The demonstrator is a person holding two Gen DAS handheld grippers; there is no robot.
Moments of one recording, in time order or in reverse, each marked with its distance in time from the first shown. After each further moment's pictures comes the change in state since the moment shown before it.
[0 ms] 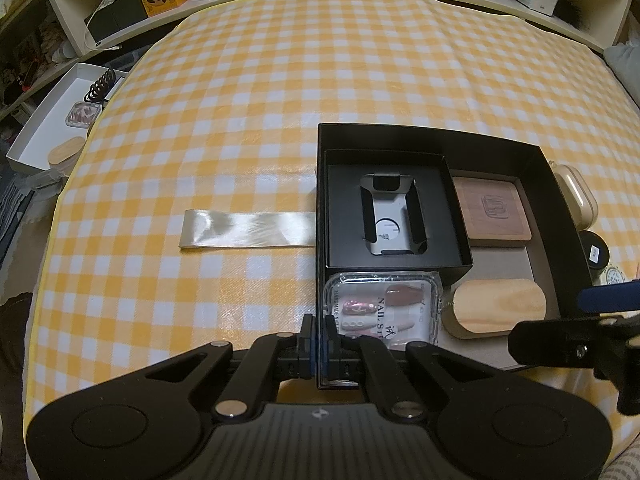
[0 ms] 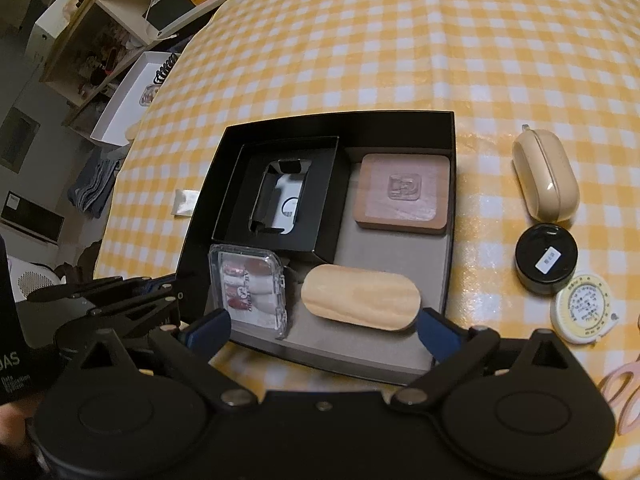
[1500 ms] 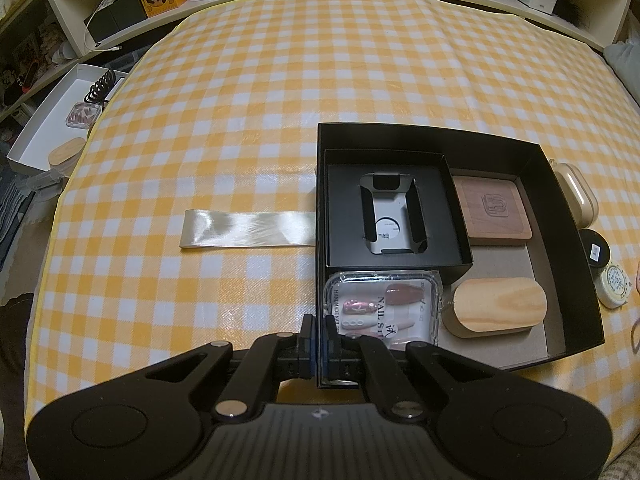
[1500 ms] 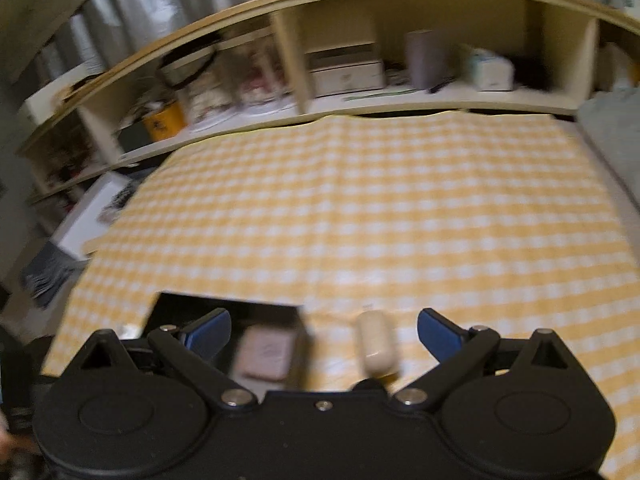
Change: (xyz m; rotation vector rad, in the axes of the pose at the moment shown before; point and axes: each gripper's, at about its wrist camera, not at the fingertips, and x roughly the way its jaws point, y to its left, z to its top) left arm 0.000 -0.002 0.000 0.000 0.000 0.001; right arm -0.121 -0.062 0.020 -0.029 -0.447 -0.258
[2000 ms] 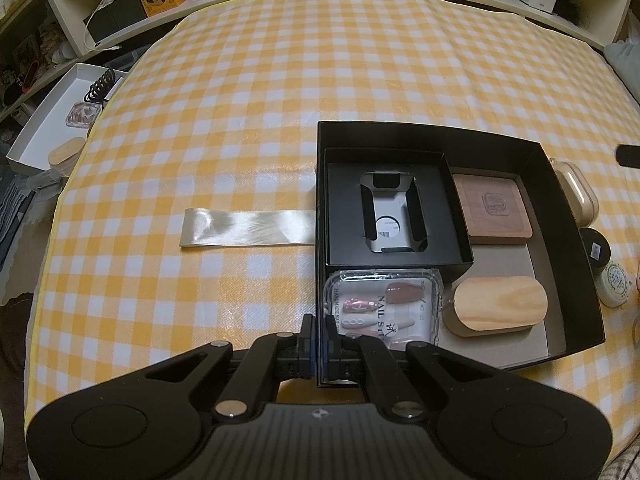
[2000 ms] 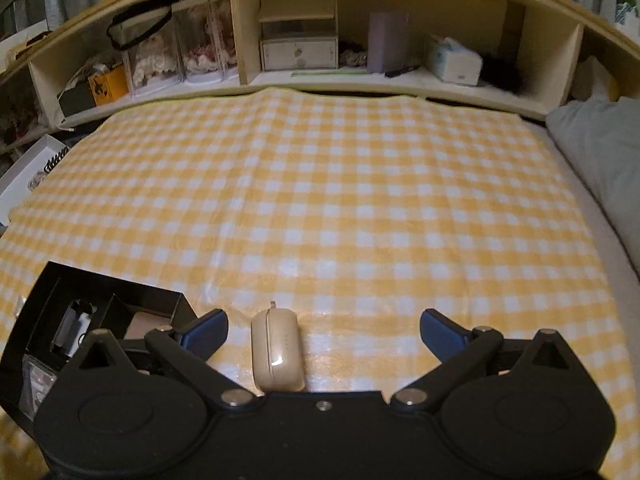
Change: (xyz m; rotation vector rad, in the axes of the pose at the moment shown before) left arm 0.000 -0.001 0.000 0.000 0.001 0.000; right arm 0.067 -0.030 -0.018 -0.088 0.019 -0.129
